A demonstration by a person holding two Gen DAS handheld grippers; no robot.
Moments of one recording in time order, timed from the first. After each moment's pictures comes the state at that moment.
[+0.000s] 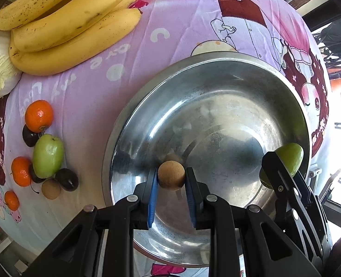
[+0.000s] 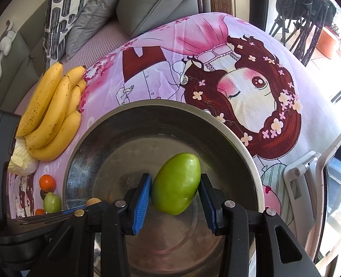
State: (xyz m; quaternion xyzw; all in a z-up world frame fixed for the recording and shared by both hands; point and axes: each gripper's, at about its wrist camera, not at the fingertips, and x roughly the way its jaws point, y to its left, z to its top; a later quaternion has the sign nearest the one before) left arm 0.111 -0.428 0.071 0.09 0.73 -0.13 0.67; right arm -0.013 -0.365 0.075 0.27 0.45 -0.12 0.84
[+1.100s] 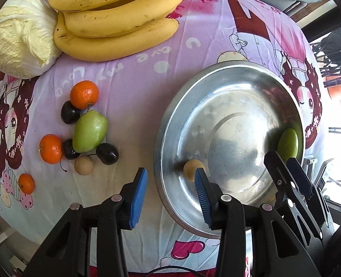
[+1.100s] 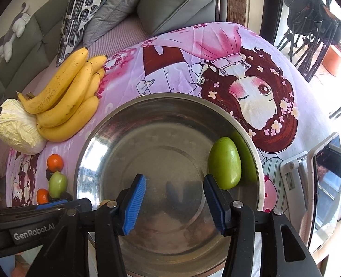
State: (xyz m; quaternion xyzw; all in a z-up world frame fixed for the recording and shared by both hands) left arm 0.081 -0.320 0.130 0.07 0.71 -0.12 0.69; right arm -0.034 -0.337 0.095 0.23 0.45 -0.10 0.86
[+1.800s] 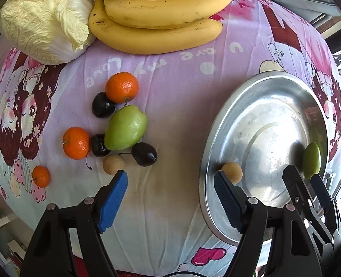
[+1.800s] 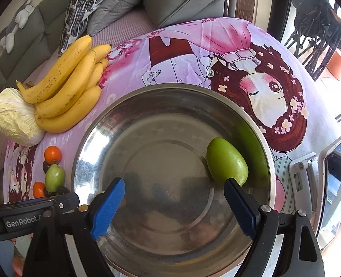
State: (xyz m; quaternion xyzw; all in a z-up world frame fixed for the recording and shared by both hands) left arm 0.094 -0.233 0.125 0.08 0.71 -0.06 0.70; right arm -0.022 -0.328 0.088 0.21 0.47 -0.08 0.85
